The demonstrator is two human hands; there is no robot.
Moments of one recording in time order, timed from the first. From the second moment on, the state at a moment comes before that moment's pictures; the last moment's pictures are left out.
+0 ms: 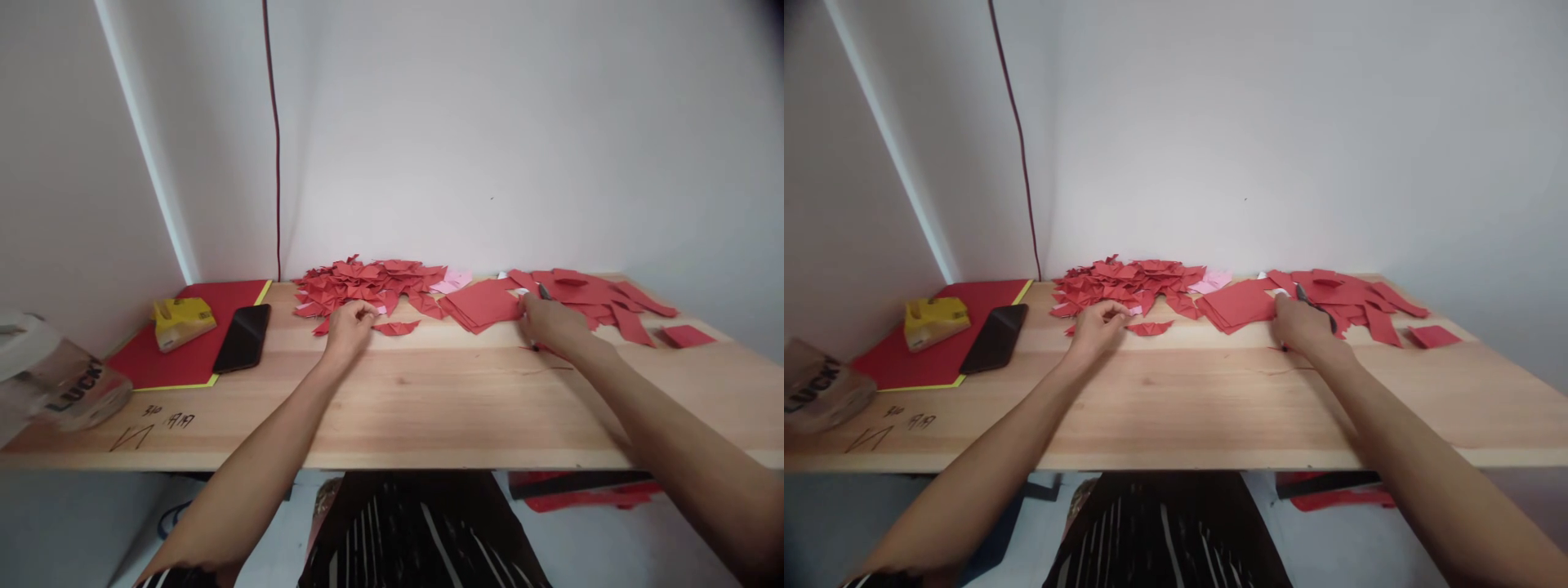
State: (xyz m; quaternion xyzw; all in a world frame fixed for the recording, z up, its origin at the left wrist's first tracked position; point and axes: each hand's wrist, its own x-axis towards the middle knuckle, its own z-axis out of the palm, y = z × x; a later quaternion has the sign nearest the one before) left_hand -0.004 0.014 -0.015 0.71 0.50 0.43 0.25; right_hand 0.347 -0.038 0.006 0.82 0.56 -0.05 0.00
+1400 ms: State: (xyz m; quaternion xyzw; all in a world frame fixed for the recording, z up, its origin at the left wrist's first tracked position) left_hand 0.003 0.020 -0.033 0.86 0.39 0.28 0.20; right_hand 0.216 0.001 -0.031 0.44 0.58 -0.52 -0.45
